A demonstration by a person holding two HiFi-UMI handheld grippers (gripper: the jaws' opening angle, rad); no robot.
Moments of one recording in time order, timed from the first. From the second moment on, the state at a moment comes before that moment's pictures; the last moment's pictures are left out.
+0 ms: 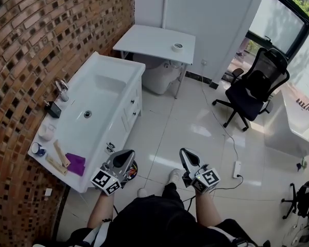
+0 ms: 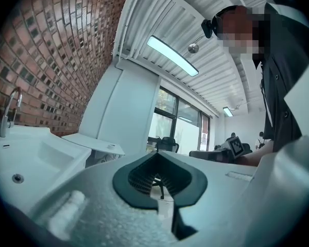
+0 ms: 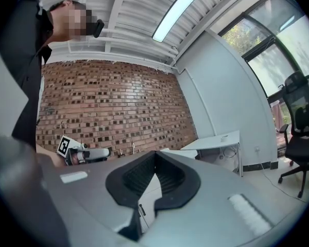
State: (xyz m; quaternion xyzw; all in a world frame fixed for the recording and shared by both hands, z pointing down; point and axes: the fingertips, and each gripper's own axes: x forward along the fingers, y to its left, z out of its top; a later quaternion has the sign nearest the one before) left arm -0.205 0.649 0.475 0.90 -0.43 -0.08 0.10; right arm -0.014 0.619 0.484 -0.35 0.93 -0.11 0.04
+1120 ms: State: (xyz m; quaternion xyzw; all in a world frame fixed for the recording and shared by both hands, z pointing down) left arm -0.074 0.488 0.470 0.90 -0.39 -0.11 0.14; right arm 0.155 0.487 0.475 -0.45 0.89 -0.06 0.06
